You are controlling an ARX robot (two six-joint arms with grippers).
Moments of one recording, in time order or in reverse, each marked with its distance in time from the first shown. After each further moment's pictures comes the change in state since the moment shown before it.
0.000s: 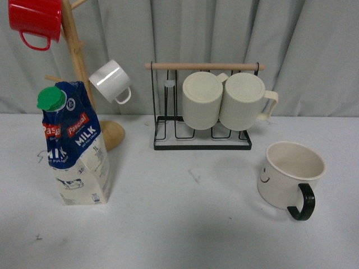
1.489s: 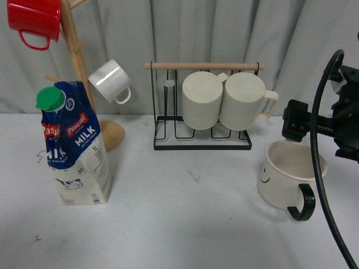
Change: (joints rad) left arm 0.000 0.000 0.000 0.000 0.000 0.000; right arm 0.203 1.461 1.068 -0.674 0.166 0.446
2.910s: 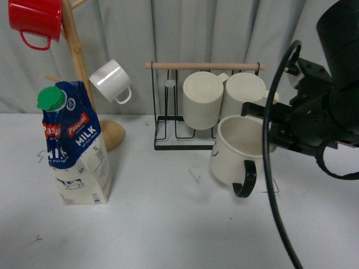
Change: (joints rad) left arm 0.000 0.000 0.000 0.000 0.000 0.000; right arm 0.137 -0.016 -0.012 0.055 -0.077 0.023
